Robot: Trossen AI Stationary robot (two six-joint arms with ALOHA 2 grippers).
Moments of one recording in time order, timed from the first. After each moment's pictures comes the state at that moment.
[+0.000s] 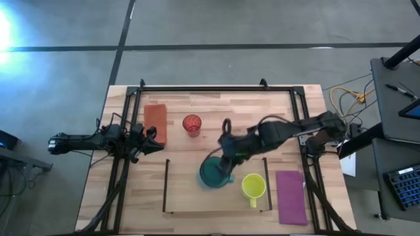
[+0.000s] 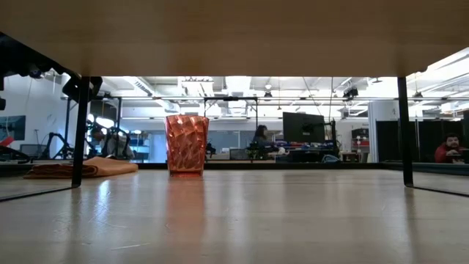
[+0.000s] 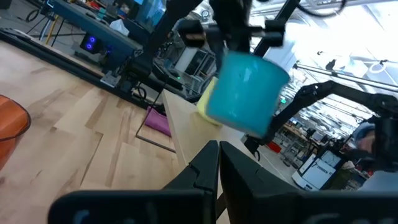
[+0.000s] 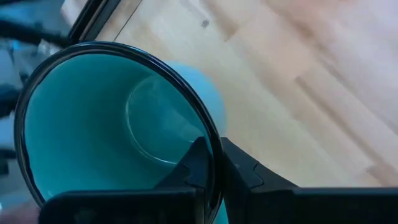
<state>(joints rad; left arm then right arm) 0.01 0.08 0.01 0.16 0.23 -0.59 0.25 1.76 1.84 -1.02 -0.01 1.02</state>
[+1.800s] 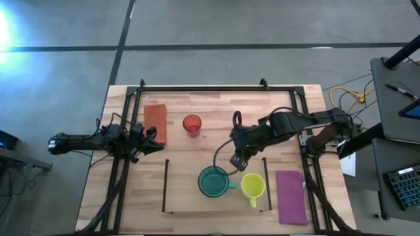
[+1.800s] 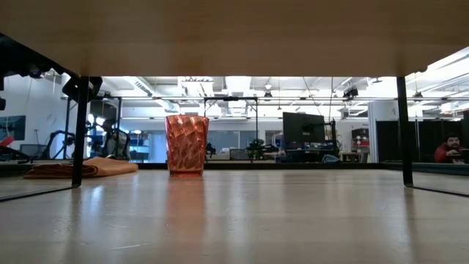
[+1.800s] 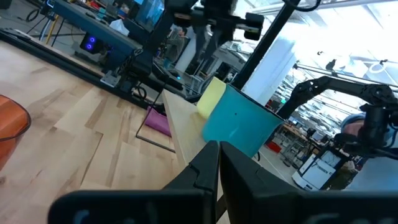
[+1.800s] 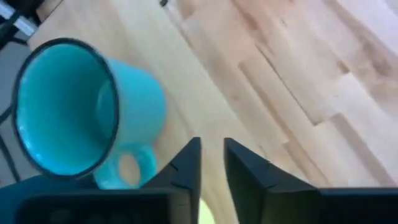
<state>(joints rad) 0.01 0.08 0.01 0.16 0.23 -0.59 0.24 1.67 1.83 -1.25 0.00 0.85</state>
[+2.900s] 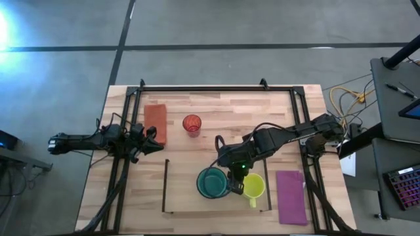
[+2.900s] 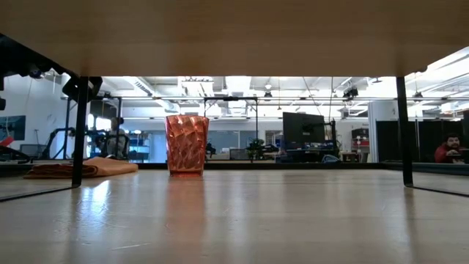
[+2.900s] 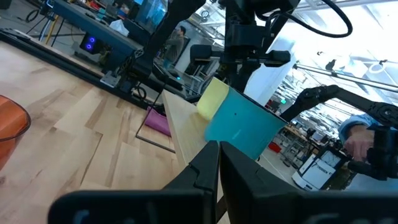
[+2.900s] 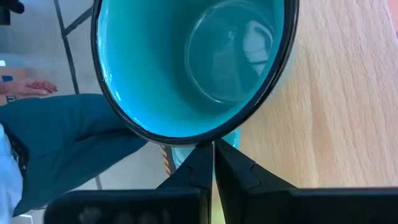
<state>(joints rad) 0.01 0.08 0.01 0.16 0.23 -0.59 0.30 1.81 1.83 -1.06 -0.32 0.69</state>
